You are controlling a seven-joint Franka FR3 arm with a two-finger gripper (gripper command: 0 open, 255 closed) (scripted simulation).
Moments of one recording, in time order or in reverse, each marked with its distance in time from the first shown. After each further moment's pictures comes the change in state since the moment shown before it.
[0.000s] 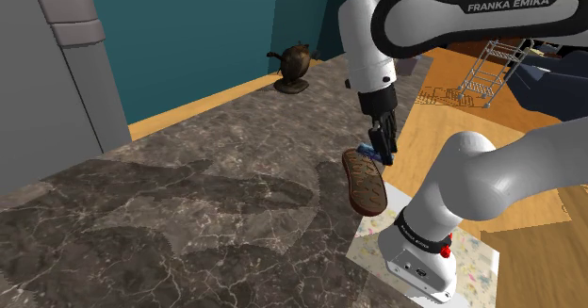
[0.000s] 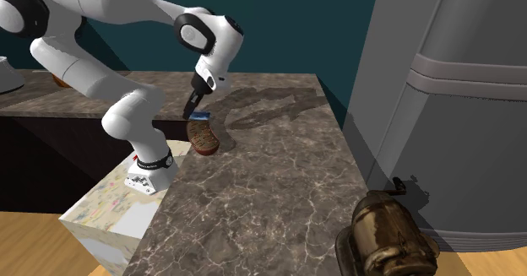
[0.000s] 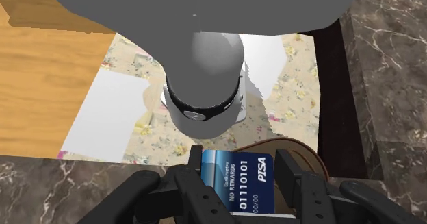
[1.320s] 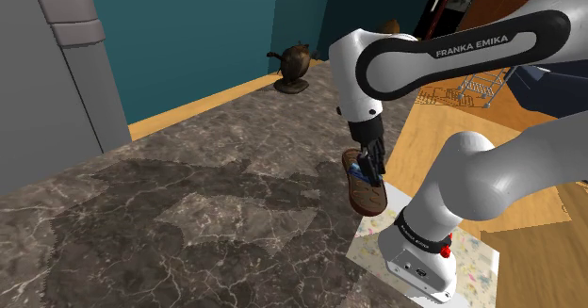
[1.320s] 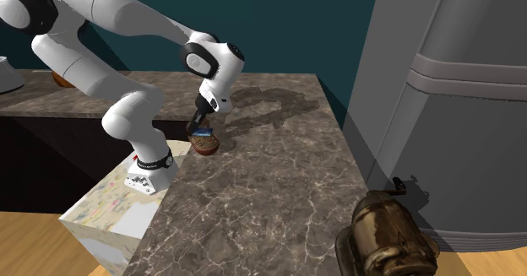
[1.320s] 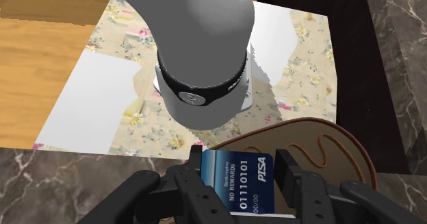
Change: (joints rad) arm 0.004 0.057 0.016 -0.152 0.014 0.210 -0.005
